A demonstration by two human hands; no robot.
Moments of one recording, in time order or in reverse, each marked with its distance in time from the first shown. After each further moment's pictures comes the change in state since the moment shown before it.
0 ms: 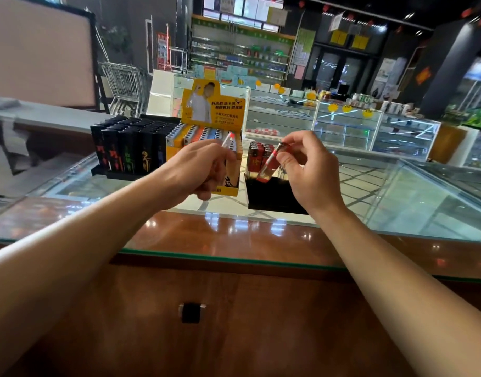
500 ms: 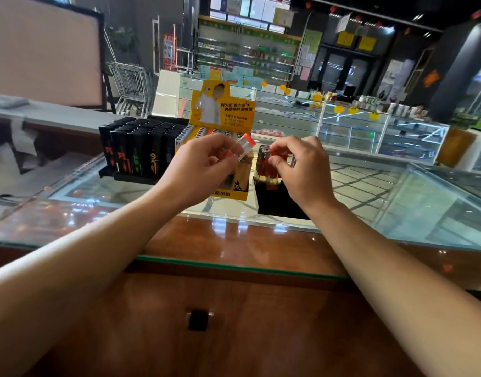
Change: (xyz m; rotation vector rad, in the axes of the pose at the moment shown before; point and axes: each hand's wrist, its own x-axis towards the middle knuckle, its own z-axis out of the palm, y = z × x) left_hand 0.005 -0.018 -0.006 0.276 0.230 0.393; right_hand 0.017 0.008 0.031 -0.240 -0.035 -0.103
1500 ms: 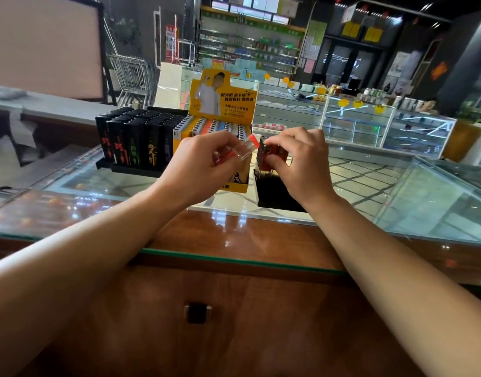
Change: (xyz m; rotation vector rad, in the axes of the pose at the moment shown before) left_hand -0.006 0.002 0.007 0.222 0.028 0.110; right_hand -0.001 0.017 0.011 -0.107 -0.005 -0.108
